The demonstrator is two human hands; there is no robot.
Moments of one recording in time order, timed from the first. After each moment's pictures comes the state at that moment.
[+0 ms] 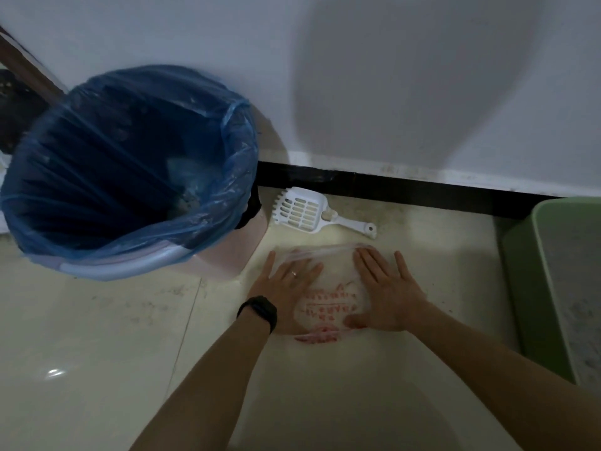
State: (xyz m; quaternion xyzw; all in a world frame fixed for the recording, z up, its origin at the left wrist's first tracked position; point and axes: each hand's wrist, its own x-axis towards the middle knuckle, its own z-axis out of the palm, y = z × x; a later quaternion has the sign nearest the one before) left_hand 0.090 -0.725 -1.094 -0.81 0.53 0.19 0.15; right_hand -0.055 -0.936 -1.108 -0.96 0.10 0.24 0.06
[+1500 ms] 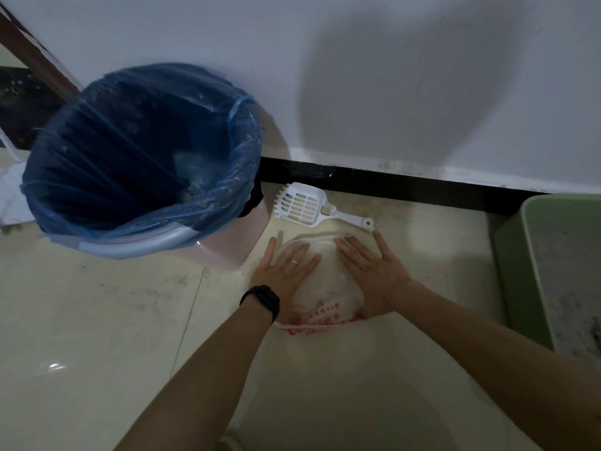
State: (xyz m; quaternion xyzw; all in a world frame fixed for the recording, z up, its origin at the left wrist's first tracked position) left_hand 0.083 -0.729 -1.075 -0.81 0.53 0.14 0.21; right_hand -0.036 -0.933 -1.085 -0.97 -0.02 0.23 -0.09
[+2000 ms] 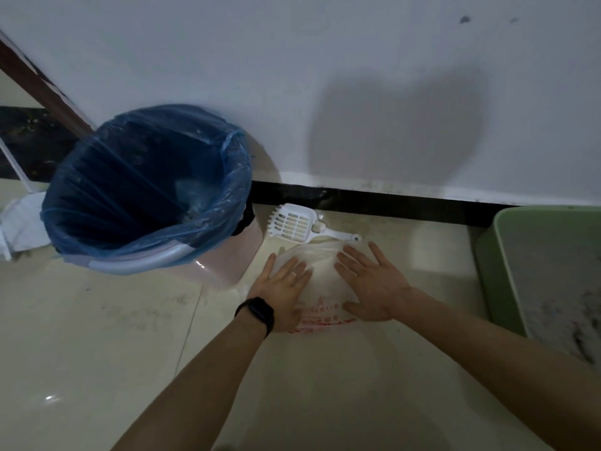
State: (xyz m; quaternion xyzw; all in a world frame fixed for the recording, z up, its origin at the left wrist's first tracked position) left_hand 0.078 -0.738 -1.055 -0.81 0.53 0.17 0.16; right_hand -0.043 -0.941 -1.045 -0.98 -0.02 0.22 -0.03
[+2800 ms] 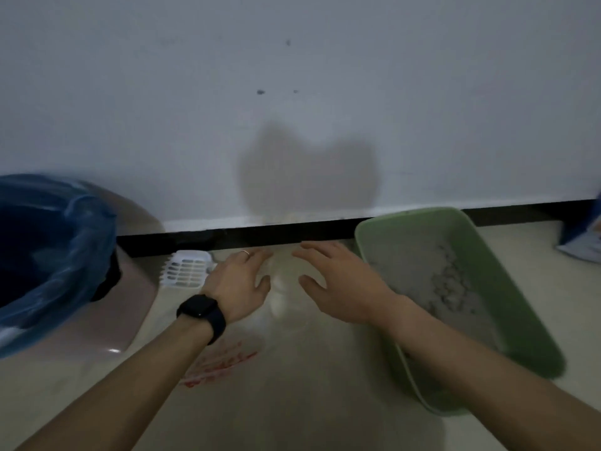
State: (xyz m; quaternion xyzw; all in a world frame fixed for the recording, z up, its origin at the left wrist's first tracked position) left_hand 0.031 -0.877 -0.951 -0.84 0.51 0.15 -0.12; right_hand -0.143 -1.010 -0.906 -0.96 0.19 -0.03 0.21
